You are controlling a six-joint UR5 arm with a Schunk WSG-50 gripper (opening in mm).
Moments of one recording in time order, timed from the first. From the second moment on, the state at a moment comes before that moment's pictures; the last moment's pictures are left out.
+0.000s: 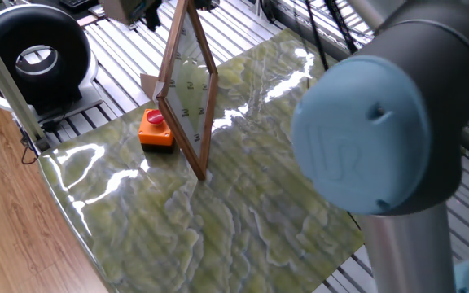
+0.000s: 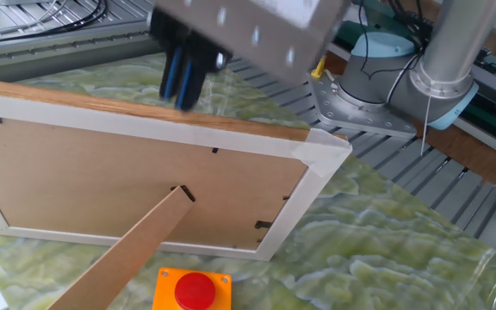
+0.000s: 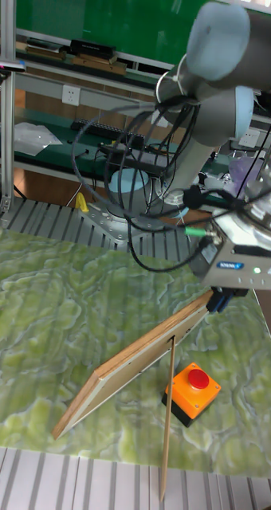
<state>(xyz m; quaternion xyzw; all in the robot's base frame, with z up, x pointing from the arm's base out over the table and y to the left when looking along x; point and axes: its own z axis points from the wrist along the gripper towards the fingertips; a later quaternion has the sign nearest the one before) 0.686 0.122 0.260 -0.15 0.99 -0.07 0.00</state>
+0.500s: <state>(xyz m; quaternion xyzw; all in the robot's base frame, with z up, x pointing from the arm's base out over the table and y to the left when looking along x) 0.690 0.141 0.235 -0.16 0.99 -0.05 -0.01</state>
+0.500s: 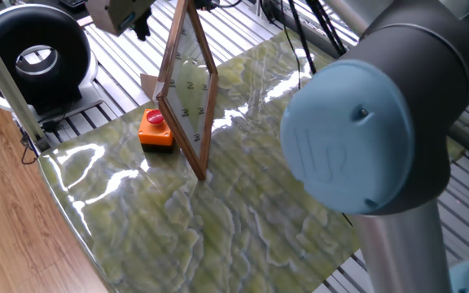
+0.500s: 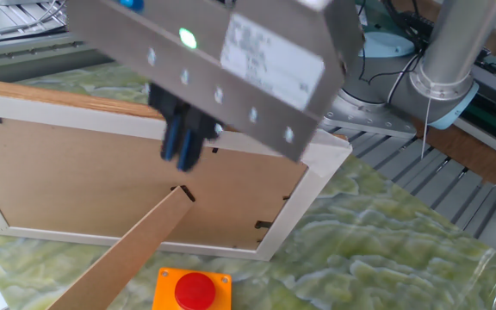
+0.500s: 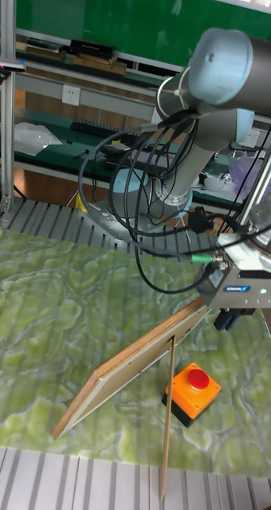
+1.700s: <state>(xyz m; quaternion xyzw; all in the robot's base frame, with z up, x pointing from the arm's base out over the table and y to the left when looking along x) 0.696 0.152 0.224 -0.16 0.99 -0.05 -0.02</state>
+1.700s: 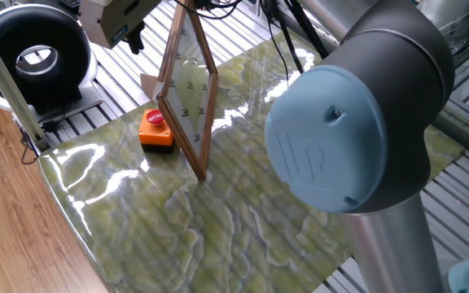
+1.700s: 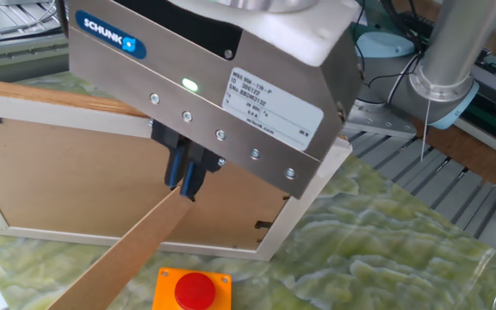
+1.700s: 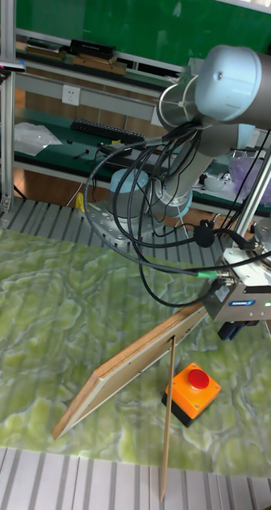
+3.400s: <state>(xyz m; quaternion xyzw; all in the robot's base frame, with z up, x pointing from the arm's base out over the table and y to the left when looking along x) 0.705 0.154 0.206 -0.20 0.98 -0.08 -0.05</state>
